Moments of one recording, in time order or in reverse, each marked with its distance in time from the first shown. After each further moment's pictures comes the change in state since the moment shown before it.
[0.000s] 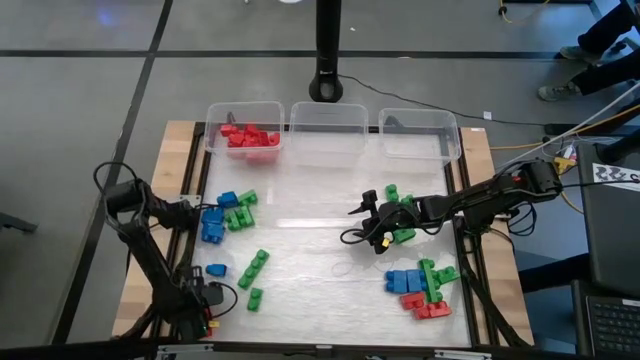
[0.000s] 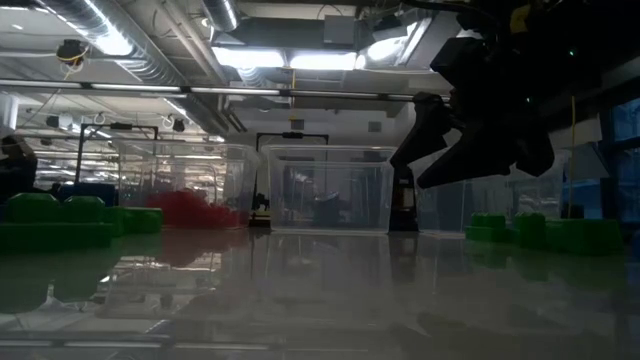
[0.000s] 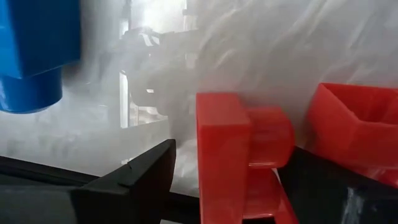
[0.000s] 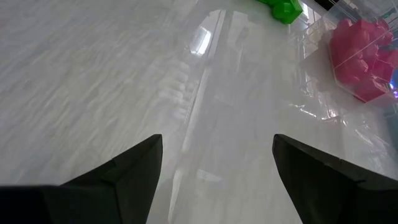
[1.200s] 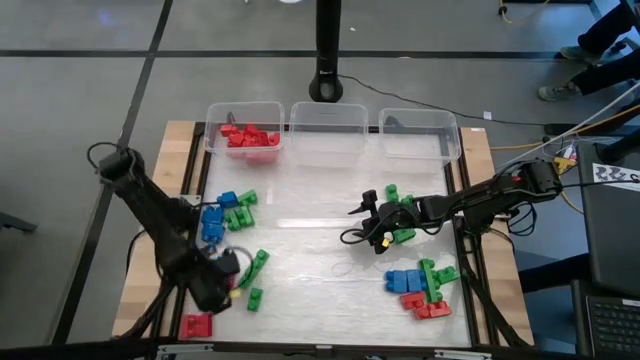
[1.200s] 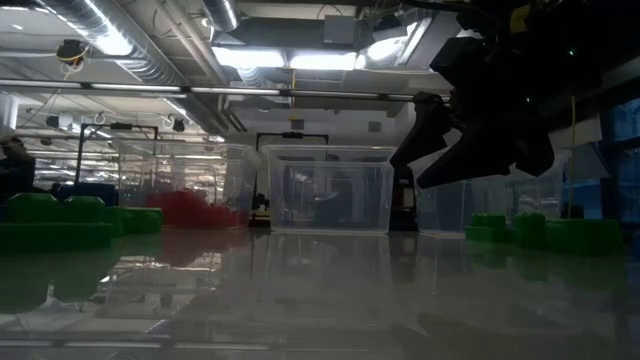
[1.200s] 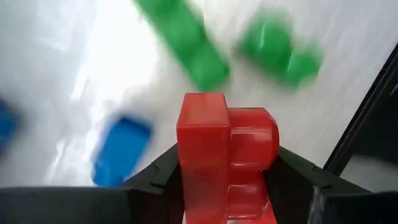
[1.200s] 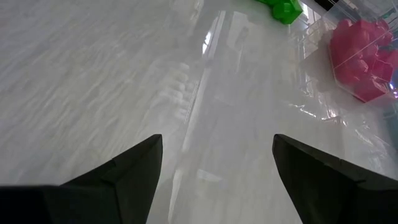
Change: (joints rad) left arm 0.264 -0.331 0.001 -0.038 -0.239 0.008; right arm 0.000 0.000 0.000 0.000 0.000 0.000
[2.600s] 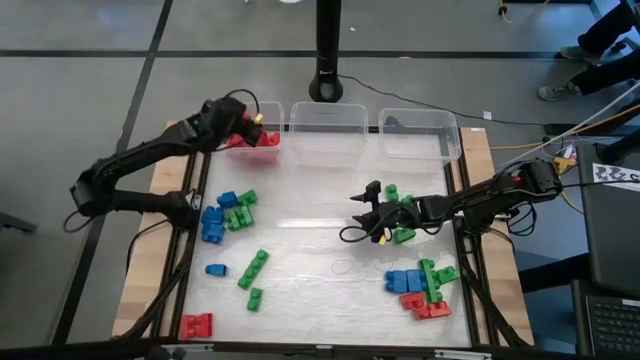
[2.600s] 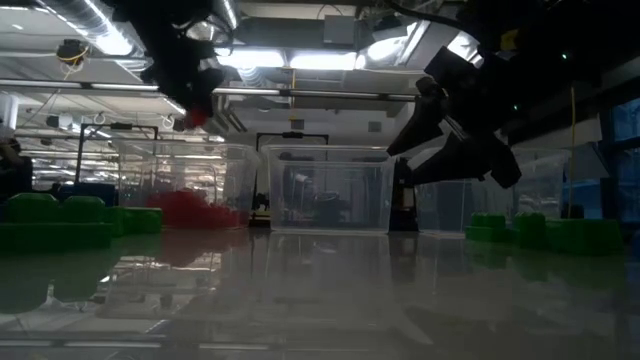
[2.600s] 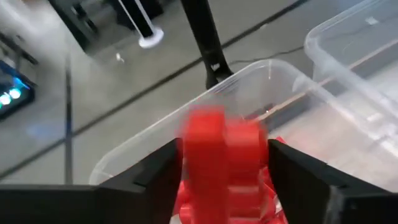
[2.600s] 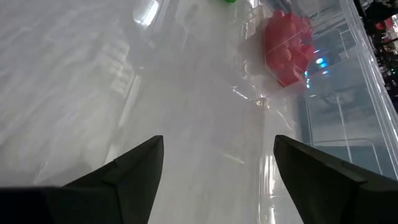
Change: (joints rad) left arm 1.542 -0.280 -0.006 0.355 -0.419 1.274; right arm -0.002 0.000 0.000 0.021 0.263 -0.180
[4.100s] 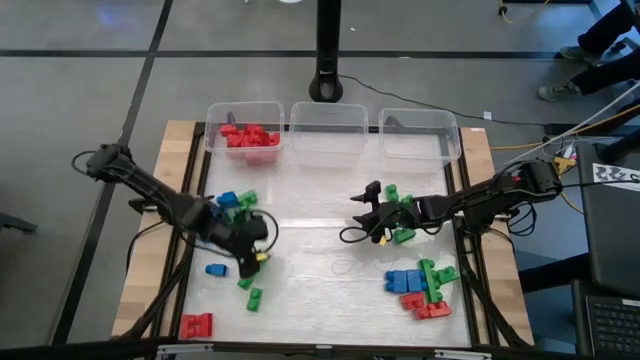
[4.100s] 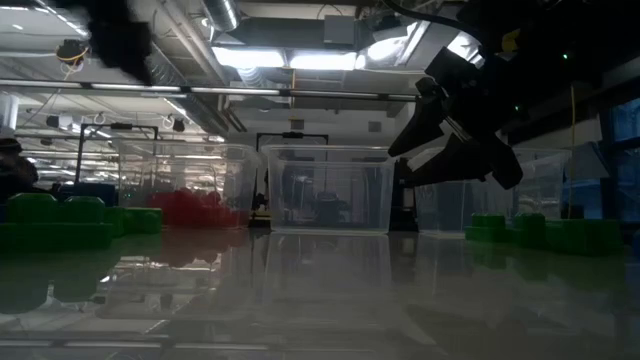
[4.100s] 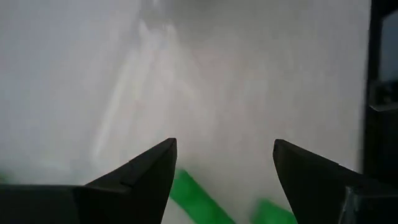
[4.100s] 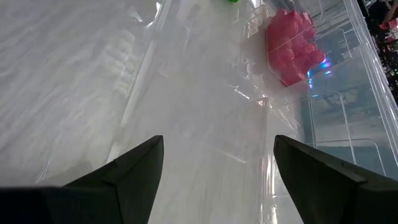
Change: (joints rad) left arm -1.151 0.135 0.000 -0.163 0.304 -0.702; right arm 0.001 0.000 0.000 -0.007 -0.004 0.003
